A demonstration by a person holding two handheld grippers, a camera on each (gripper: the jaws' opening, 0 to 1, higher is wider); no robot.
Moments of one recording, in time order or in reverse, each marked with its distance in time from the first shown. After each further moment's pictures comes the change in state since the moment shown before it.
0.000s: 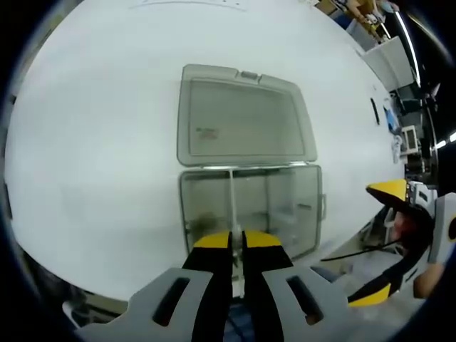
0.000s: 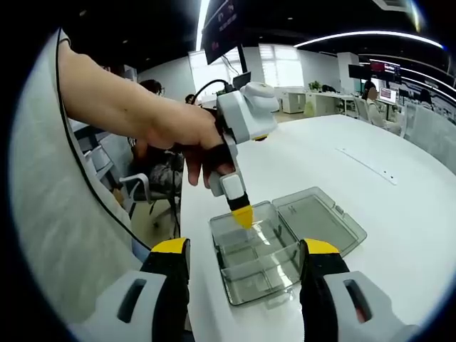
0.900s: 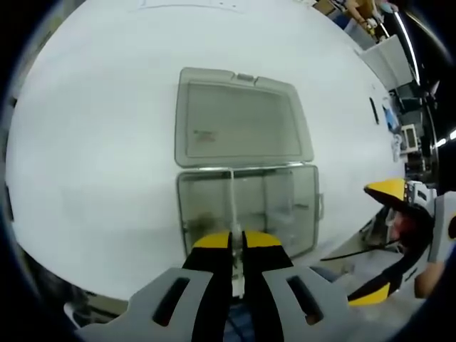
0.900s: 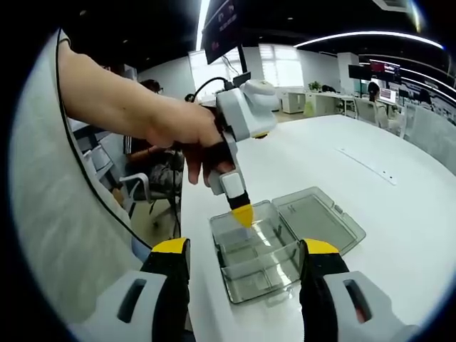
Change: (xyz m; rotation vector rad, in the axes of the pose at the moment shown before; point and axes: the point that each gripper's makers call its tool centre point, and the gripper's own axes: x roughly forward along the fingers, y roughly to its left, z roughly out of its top) left arm -0.002 -0.005 0.000 0.013 -0.007 0.004; right arm -0.003 0.001 -0.001 -0.003 0.001 -0.002
